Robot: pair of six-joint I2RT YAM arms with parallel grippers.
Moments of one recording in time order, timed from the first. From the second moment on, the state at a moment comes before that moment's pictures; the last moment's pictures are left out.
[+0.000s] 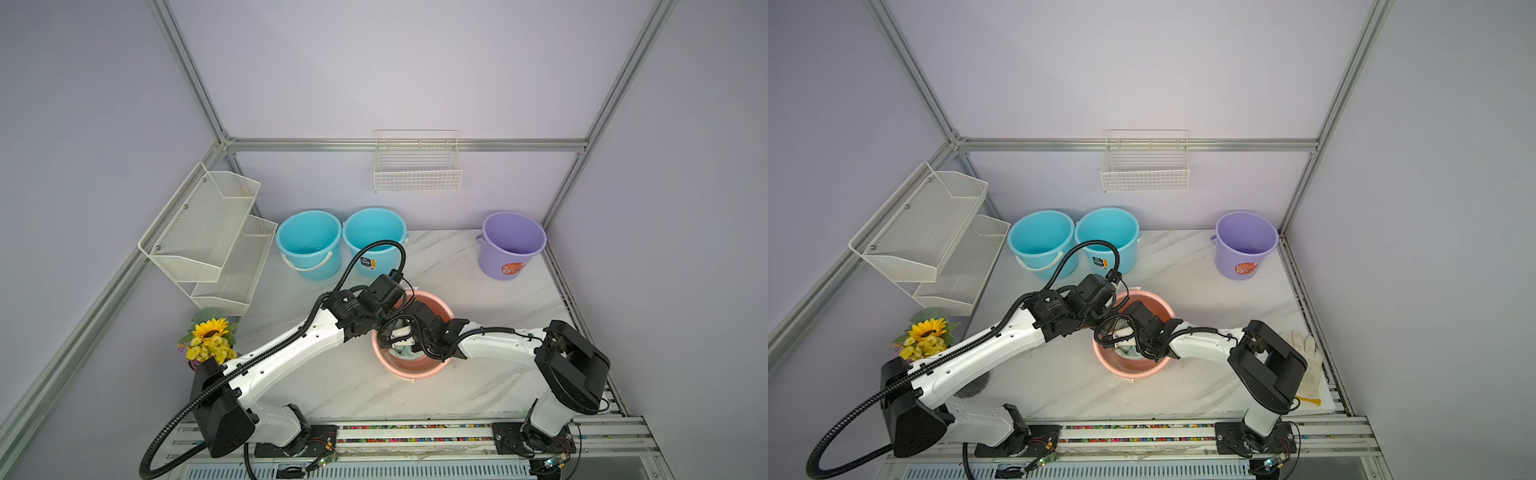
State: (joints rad) left arm -0.84 1.38 1.27 -0.89 -0.29 -0.24; right arm 0.92 1.70 0.95 -0.02 0.28 -1.10
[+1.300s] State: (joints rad) left arm -0.85 1.36 1.24 -0.89 -0.22 -0.30; right arm 0.94 1.67 1.11 -0.68 0.06 -0.90
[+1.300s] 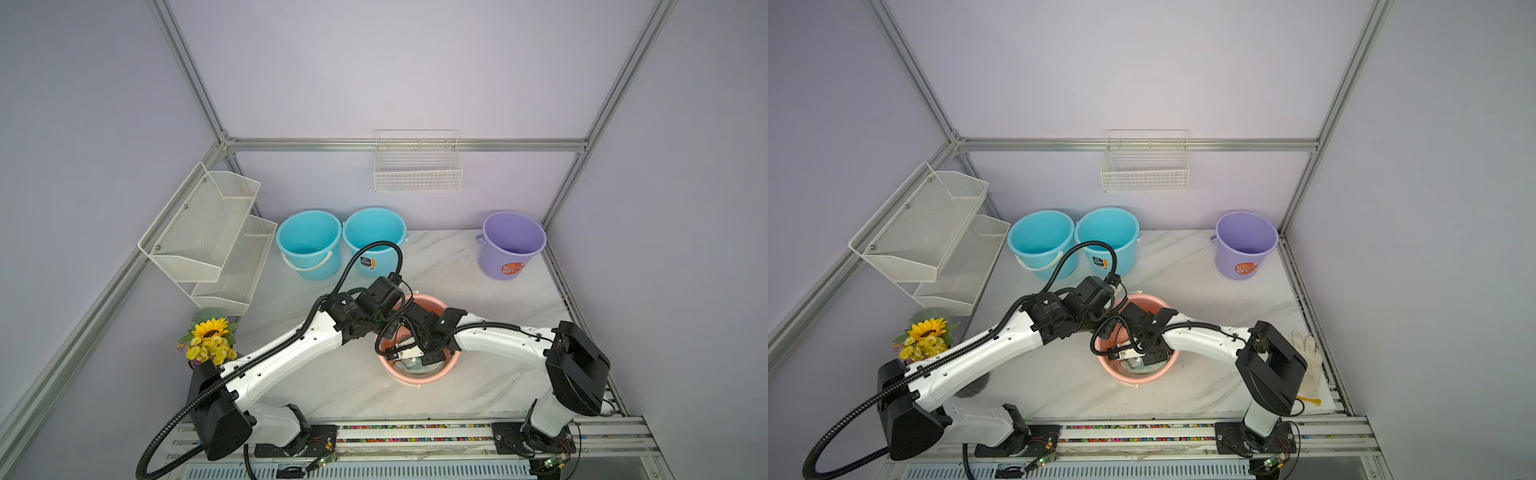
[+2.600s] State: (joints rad) left arm -0.86 1.34 1.24 -0.83 -0.27 -0.30; right arm 1.01 1.56 0.80 0.23 0.59 -1.34
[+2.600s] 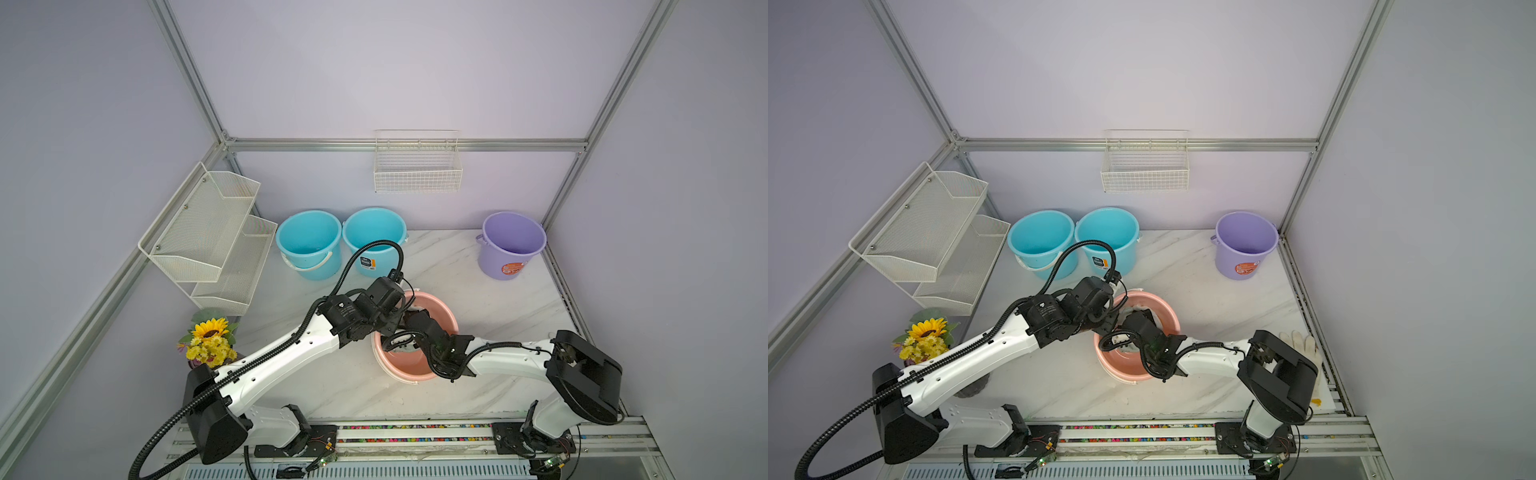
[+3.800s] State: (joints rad) left arm -0.83 1.35 1.22 -0.79 -0.18 -0.33; right arm 1.00 1.42 0.77 0.29 0.54 -1.47
